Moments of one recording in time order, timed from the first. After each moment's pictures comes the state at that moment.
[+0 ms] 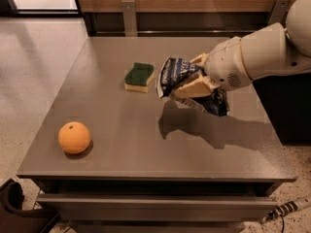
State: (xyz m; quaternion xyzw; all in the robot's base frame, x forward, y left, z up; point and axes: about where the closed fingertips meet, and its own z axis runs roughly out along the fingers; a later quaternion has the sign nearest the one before) arm 0.517 -0.066 0.918 -0.58 0.68 0.20 0.40
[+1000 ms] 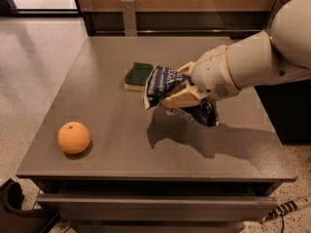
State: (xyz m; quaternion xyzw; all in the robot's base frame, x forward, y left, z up) arm 0.493 -0.041 0.912 -0.59 0.67 0.20 0.40
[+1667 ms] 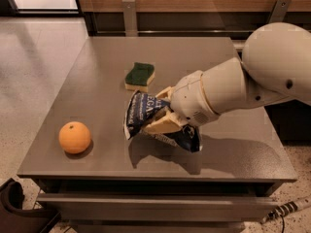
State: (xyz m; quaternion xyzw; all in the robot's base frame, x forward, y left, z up) arm 0.446 0.004 0.879 -0.62 0.66 0.22 0.37
